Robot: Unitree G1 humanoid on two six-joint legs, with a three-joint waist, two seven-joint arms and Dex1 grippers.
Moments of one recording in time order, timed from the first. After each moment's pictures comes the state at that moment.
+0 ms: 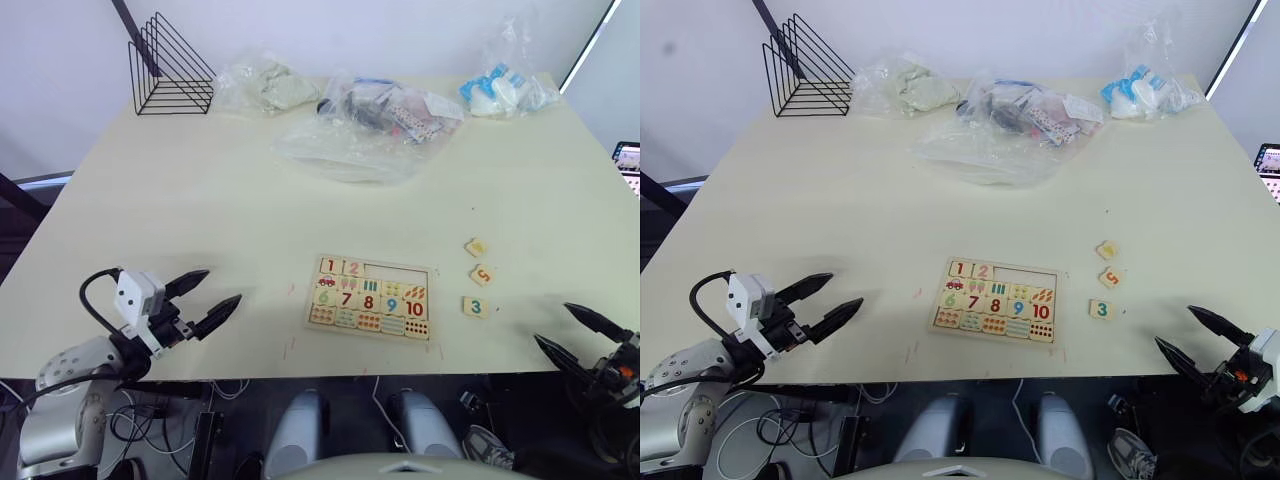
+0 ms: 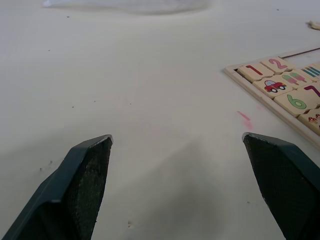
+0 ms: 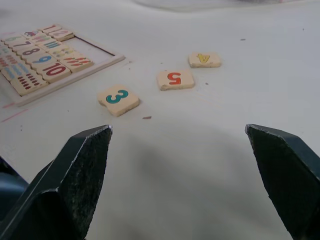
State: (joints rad) left arm 0.22 0.61 0.42 -0.18 -0.49 0.24 -0.96; right arm 0.37 -0.57 -0.49 0.13 0.60 -0.21 1.20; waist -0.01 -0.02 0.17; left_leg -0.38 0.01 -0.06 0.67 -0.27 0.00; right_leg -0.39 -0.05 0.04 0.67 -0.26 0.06
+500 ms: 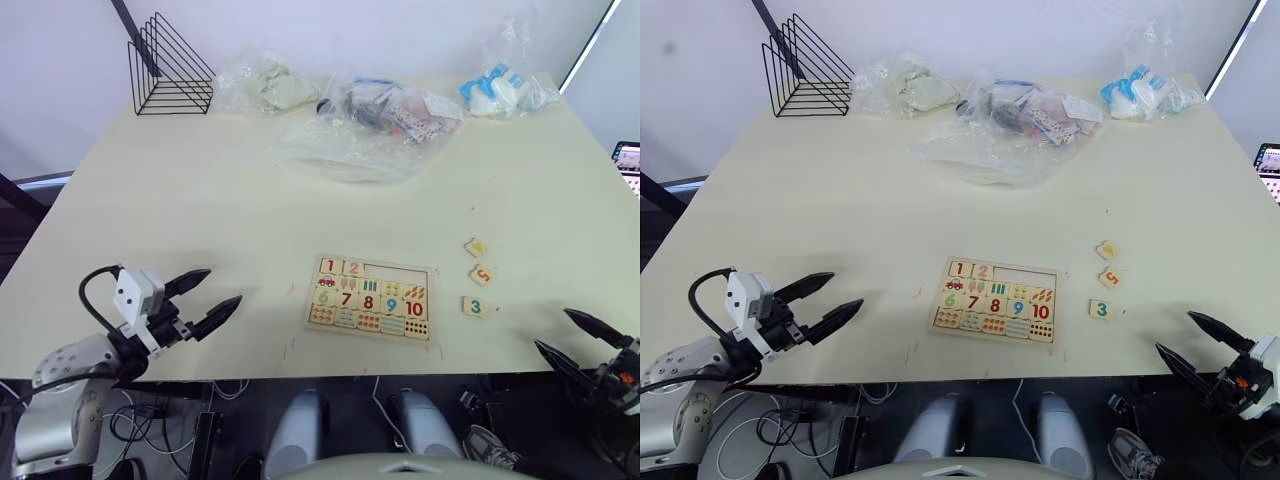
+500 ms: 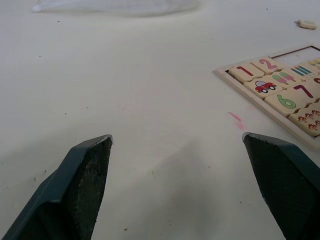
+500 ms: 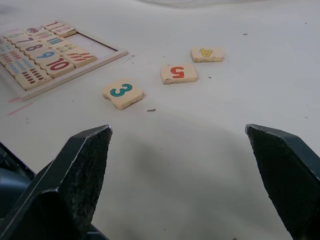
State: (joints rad) left arm 0.22 0.63 0.42 -0.18 -0.49 0.23 -0.99; right arm 0.39 -0.56 -0.49 0.14 0.60 -0.22 1.21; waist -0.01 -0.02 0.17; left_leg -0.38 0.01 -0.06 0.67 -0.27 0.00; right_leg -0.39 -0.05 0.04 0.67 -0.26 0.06
